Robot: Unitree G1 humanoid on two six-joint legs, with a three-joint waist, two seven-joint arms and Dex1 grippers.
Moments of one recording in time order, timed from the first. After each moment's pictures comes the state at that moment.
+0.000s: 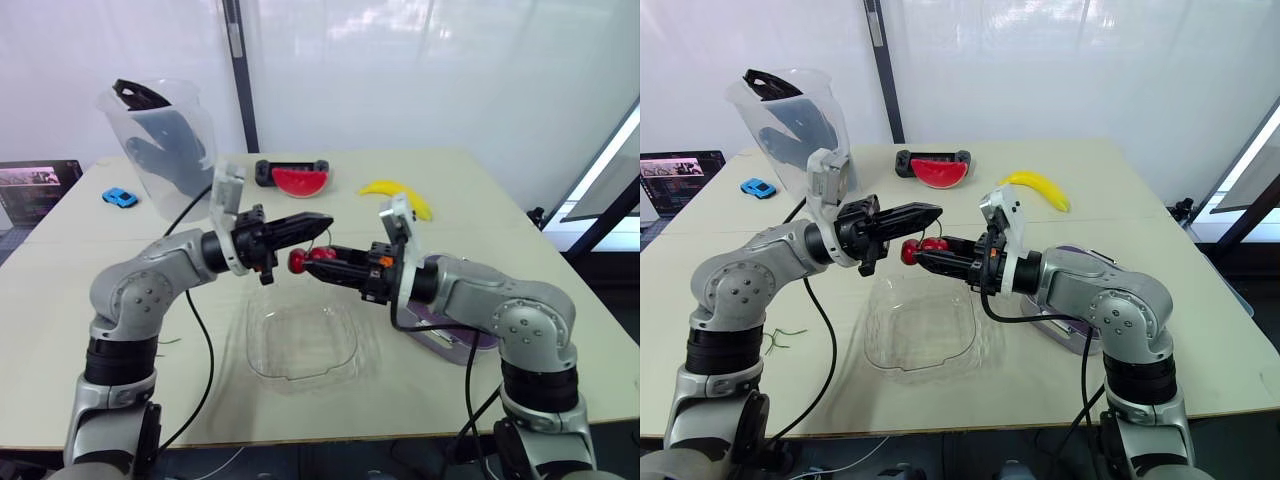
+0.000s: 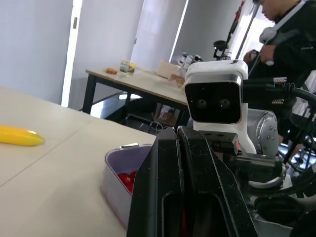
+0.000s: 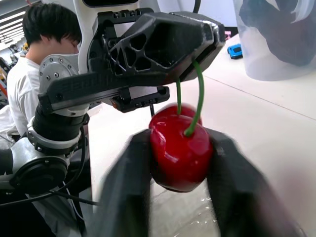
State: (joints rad) left arm -0.74 0.47 0.13 -0.19 -0.95 0.86 -0.87; right arm -0.68 -0.39 -0.08 -0.44 0.98 1.12 0.50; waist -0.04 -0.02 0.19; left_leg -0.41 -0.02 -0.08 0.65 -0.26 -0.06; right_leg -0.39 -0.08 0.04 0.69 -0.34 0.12
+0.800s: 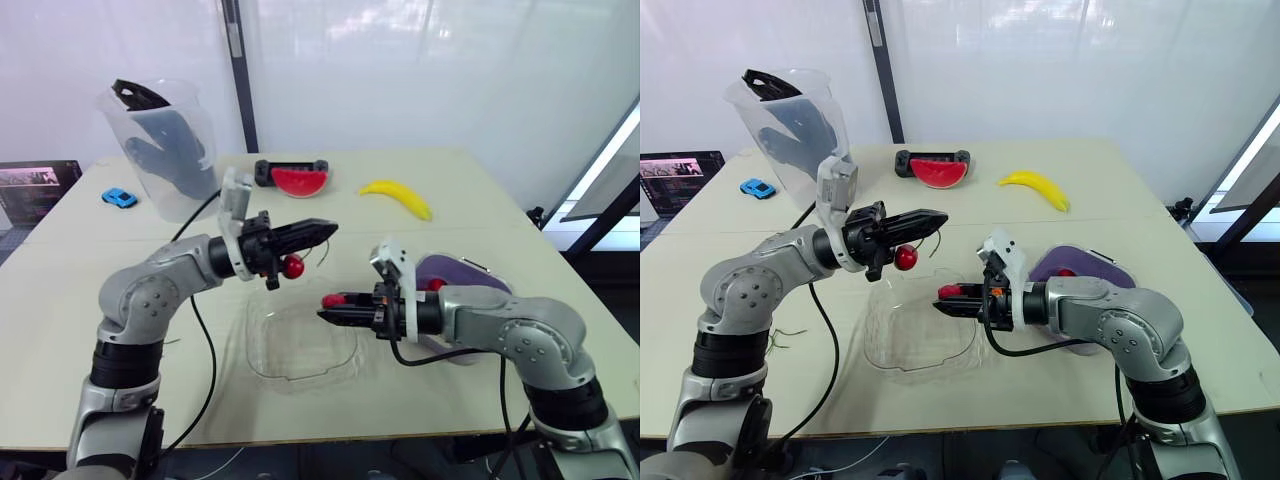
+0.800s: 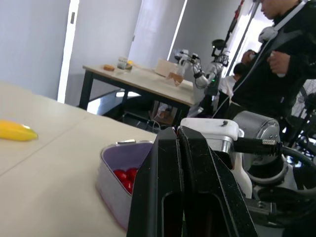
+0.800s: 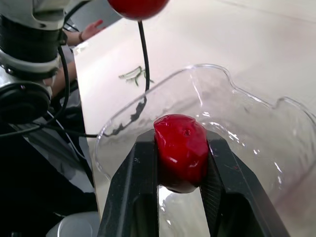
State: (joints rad) left arm -0.72 0.45 0.10 -0.19 -0.95 0.84 -0.86; right arm -0.58 -0.58 0.03 -0.46 0.95 1.16 0.57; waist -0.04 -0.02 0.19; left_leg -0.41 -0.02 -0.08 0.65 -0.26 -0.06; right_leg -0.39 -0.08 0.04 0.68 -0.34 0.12
